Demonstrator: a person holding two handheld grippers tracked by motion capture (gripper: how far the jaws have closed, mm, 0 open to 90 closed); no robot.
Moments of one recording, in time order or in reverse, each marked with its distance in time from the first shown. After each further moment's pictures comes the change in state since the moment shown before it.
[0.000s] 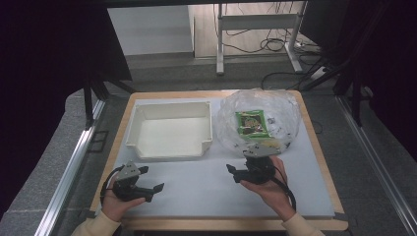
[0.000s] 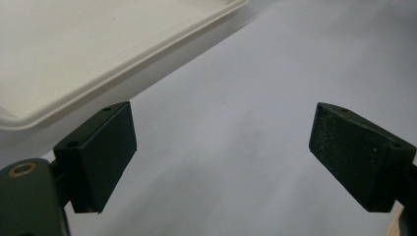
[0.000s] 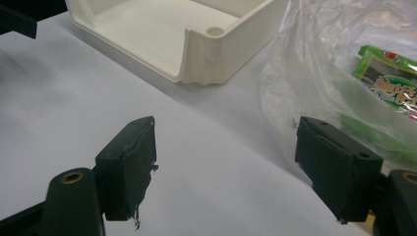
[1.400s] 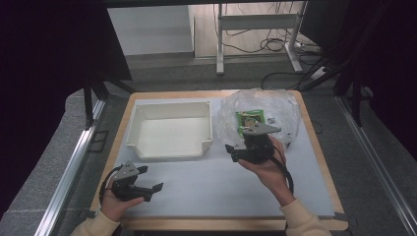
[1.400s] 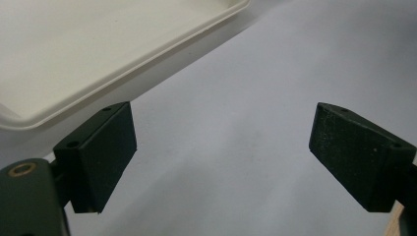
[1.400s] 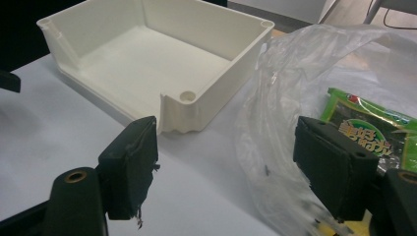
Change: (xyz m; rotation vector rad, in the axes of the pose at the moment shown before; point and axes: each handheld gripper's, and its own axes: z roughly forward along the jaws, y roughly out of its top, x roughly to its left) left arm 0.002 0.000 -0.002 -0.012 -0.007 -0.006; right arm -0.016 0.052 0.000 -0.026 -0.039 0.027
